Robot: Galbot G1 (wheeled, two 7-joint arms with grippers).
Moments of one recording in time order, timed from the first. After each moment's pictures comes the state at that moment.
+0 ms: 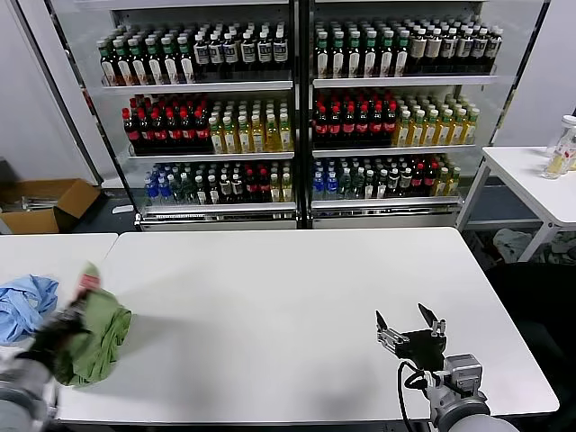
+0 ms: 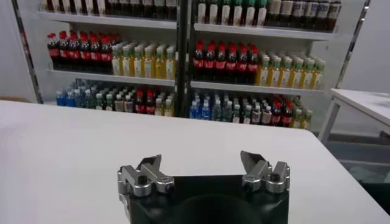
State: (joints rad) left arm 1.53 -1.18 -0.93 -2.20 -0.89 0.57 -0.20; right arm -1.52 1.06 0.46 2.37 0.45 -0.57 0.33
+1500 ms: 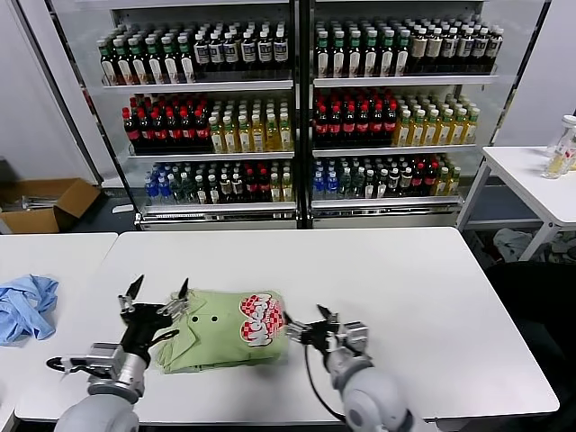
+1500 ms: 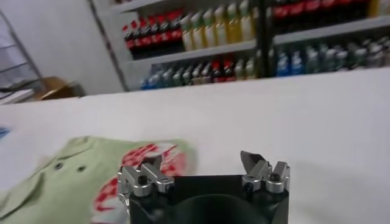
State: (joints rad) left arm 1.44 -1.25 -0.62 -2.20 -0.22 0.36 -0.09; right arm -1.06 1.26 -0.03 1.96 0.65 -0.58 0.36
